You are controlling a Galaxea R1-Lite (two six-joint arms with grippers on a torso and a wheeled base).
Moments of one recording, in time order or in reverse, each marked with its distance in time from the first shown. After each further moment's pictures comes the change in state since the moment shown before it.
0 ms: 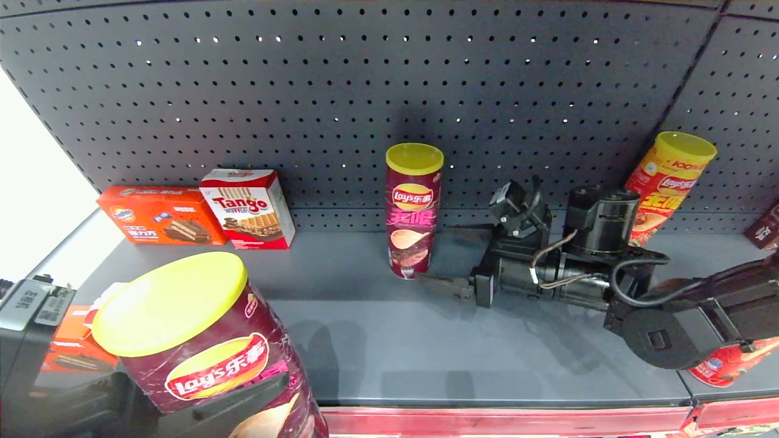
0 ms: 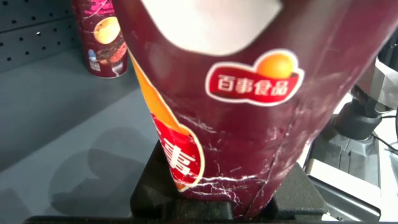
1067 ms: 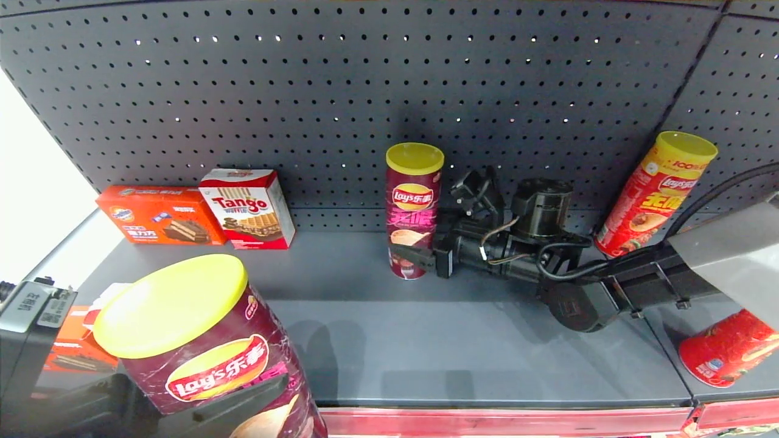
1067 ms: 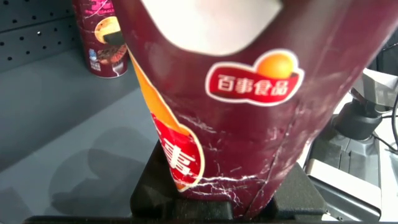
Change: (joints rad) left arm 0.001 -0.001 0.006 0.001 0.002 0.000; right arm 0.009 0.226 -0.290 -0.021 -0.018 0.047
